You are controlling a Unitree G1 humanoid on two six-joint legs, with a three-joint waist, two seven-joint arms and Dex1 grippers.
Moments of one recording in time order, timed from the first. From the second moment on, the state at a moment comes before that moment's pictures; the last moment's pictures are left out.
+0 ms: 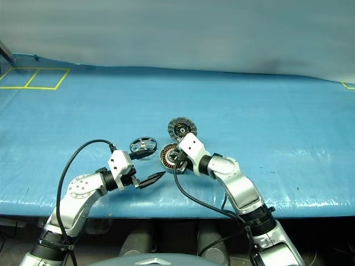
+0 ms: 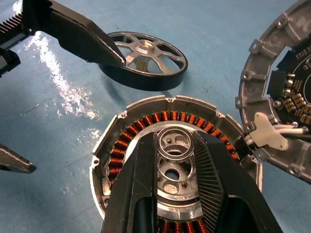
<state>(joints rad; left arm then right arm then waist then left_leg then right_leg) -0.01 0.48 -0.14 -0.17 -0.24 0.10 -0.81 -0.28 -0.32 0.34 -0.21 0.11 0.57 0.61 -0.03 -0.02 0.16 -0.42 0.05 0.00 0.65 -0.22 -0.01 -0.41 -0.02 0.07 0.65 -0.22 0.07</state>
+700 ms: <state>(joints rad) -0.01 0.48 -0.14 -0.17 -0.24 0.10 -0.79 -0.27 -0.32 0.34 -0.19 0.10 0.56 0.61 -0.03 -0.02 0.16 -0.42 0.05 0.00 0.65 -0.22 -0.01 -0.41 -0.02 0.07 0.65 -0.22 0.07</state>
